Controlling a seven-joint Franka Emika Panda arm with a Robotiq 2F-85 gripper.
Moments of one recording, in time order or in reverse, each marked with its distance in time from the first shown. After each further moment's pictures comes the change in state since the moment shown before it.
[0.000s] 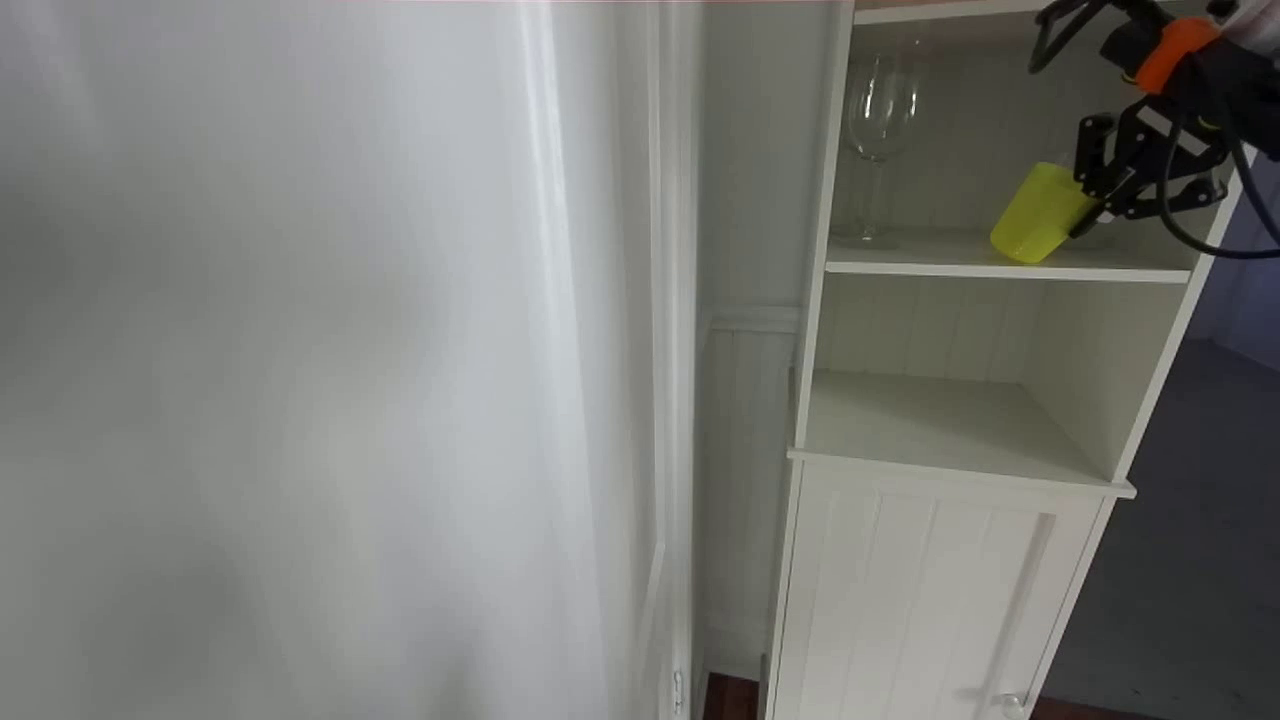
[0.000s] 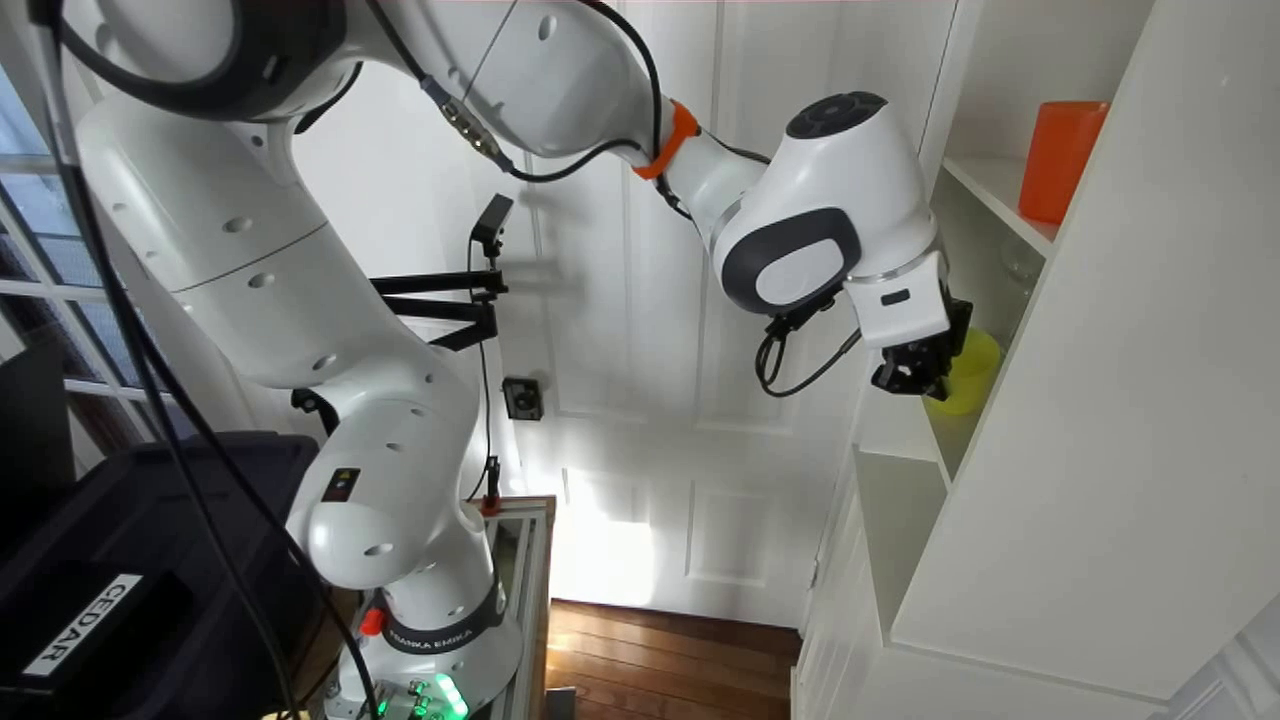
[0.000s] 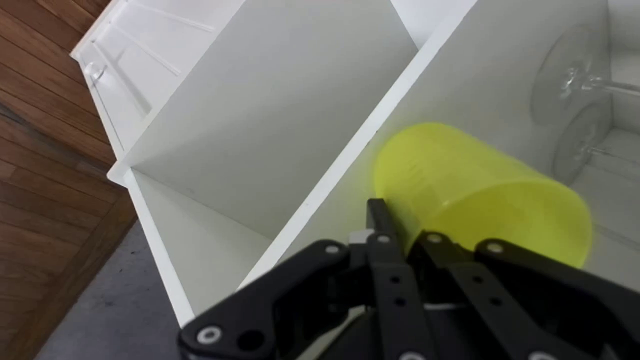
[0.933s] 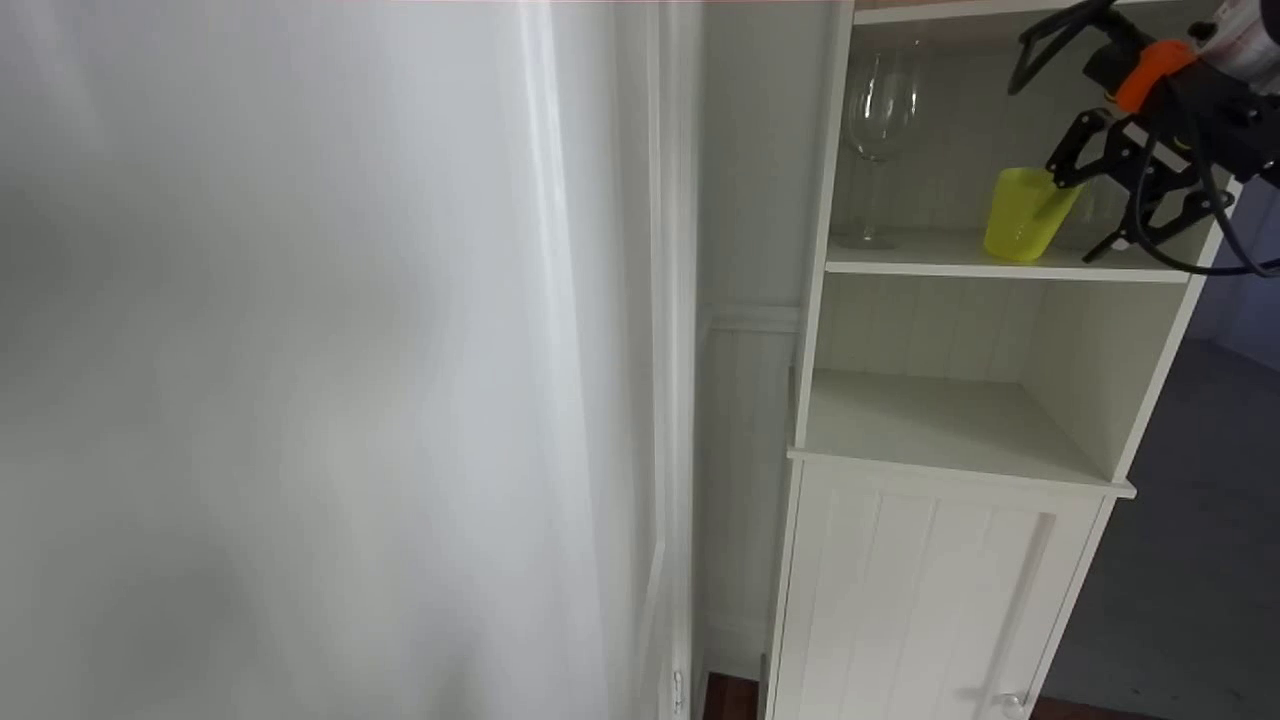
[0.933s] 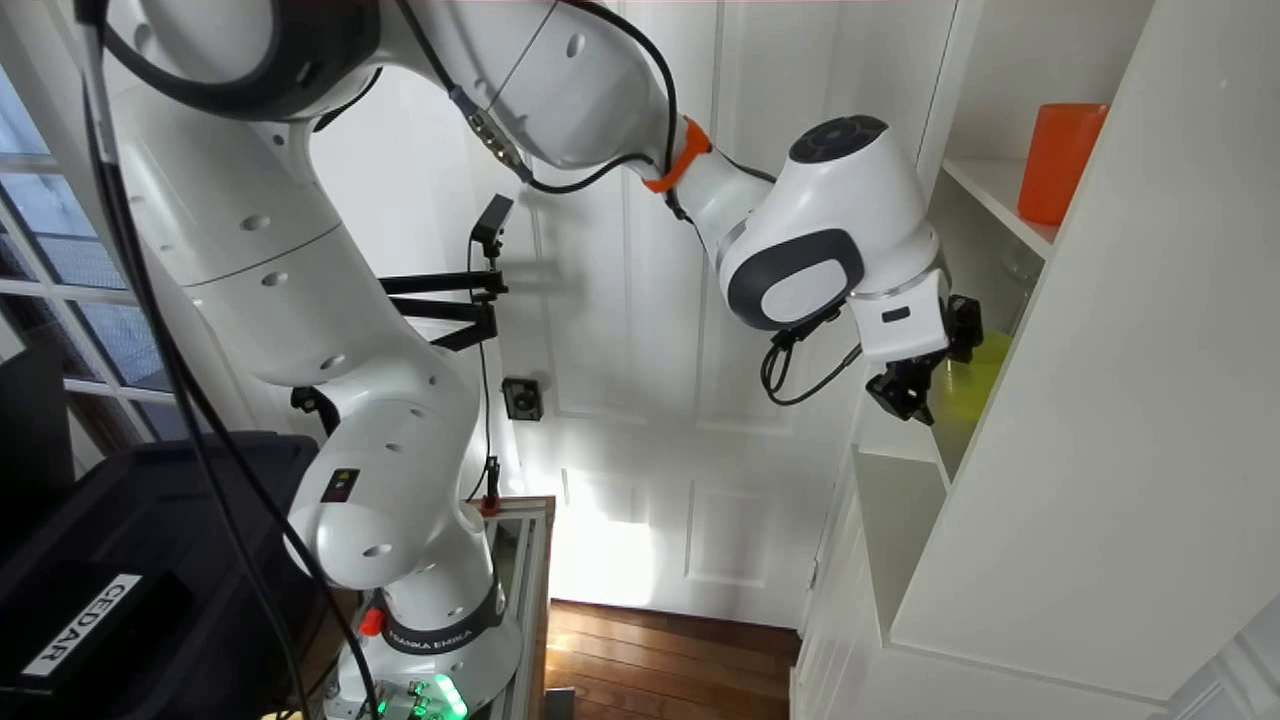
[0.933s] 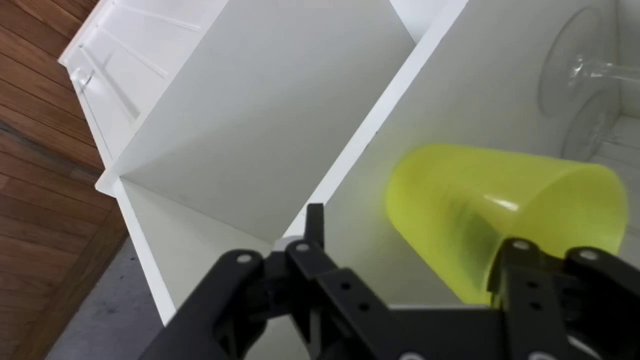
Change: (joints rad) arm -0.005 0.048 0.008 0.001 -0.001 0.065 0.034
